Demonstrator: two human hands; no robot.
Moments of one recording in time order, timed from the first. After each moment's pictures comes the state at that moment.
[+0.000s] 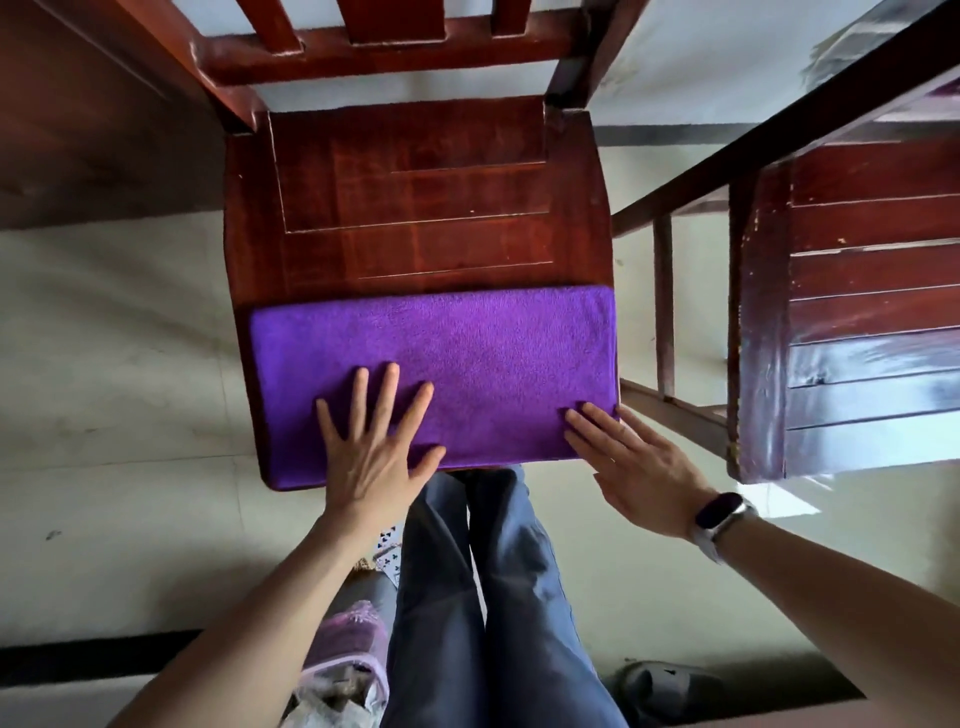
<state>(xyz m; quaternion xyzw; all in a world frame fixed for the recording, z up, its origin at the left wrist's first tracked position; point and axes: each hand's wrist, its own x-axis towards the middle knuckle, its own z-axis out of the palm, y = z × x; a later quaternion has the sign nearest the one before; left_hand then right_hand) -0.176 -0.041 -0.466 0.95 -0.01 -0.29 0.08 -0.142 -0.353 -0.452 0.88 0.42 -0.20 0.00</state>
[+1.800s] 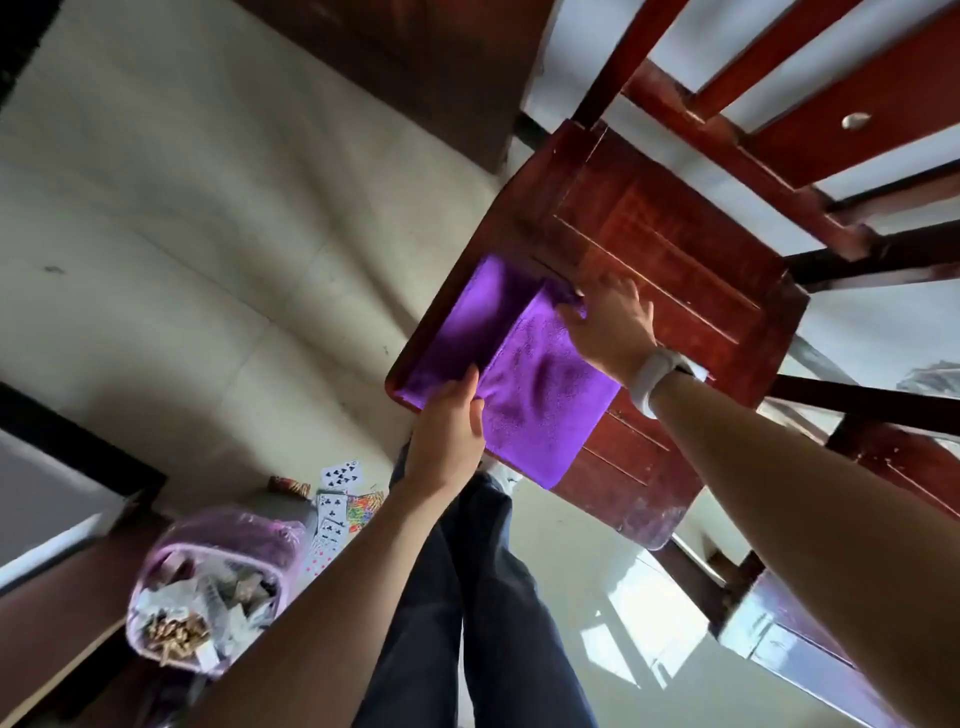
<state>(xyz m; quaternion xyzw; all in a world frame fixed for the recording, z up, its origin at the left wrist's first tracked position) -0.202 -0.021 -0.442 0.80 0.41 -0.06 0.43 -0.010 -0.069 -0.424 0.90 0.26 -0.34 -0.03</state>
